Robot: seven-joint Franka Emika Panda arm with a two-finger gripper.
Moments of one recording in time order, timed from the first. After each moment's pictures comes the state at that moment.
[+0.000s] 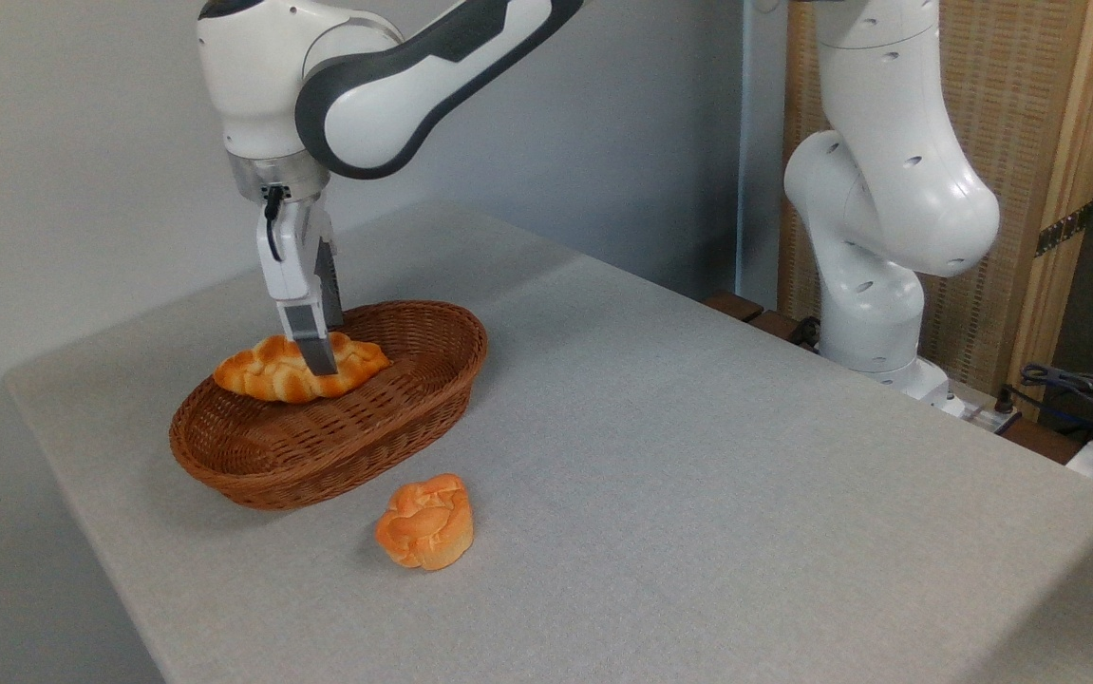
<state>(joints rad) -0.21 0.19 -0.33 -1.81 -0.09 2.06 0.87</state>
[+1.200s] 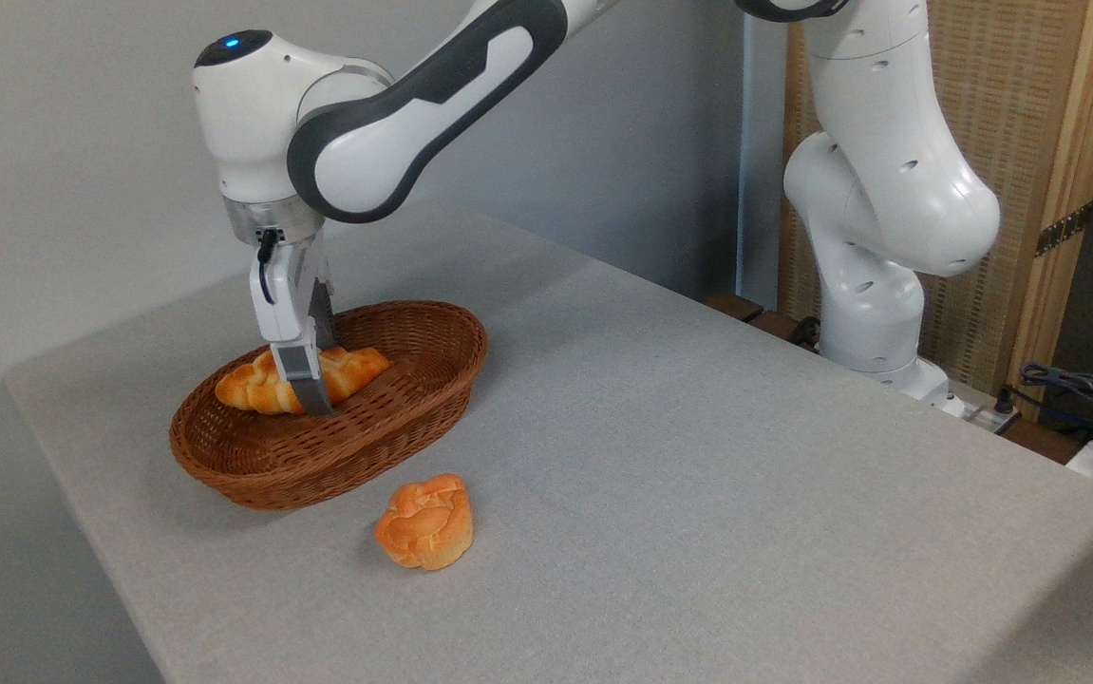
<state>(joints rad) -0.20 0.26 -0.33 -1.80 -0.03 2.12 0.87</state>
